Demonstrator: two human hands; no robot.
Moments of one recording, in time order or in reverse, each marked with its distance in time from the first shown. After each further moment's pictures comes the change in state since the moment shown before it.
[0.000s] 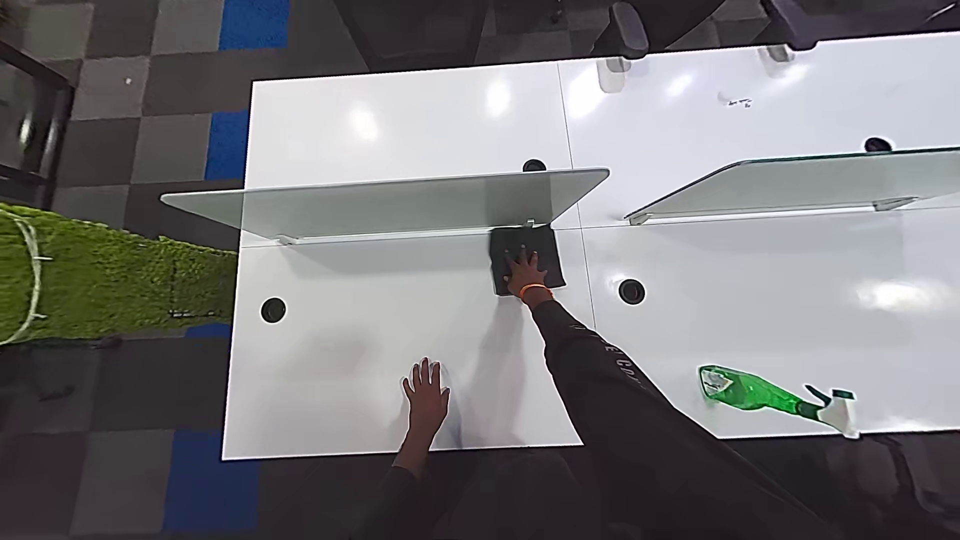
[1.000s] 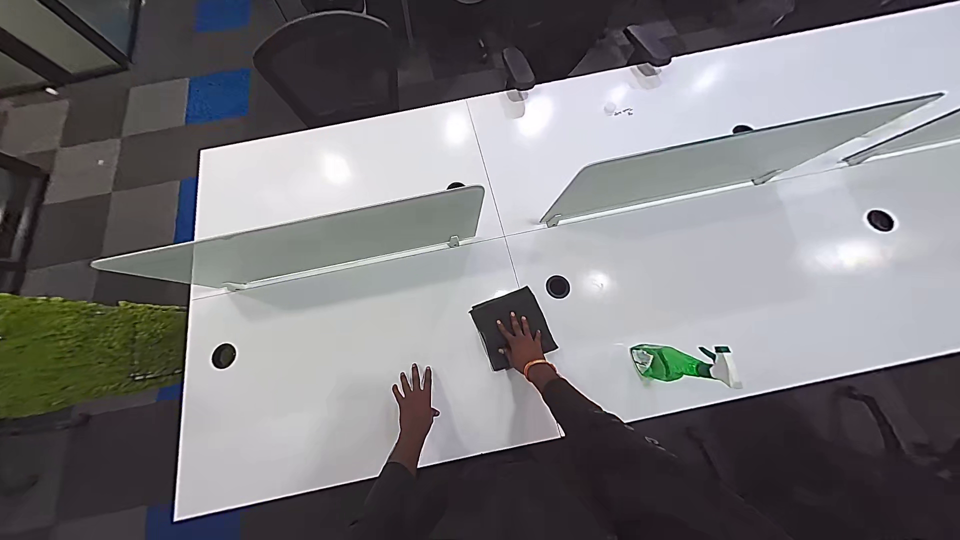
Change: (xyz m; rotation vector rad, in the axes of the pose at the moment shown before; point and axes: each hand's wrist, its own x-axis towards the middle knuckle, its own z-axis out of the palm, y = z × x) left_hand 0.013 0.126 0.017 0.287 -0.144 0.052; right_hand -0.142 0.197 0.082 -0.001 -0.075 -0.050
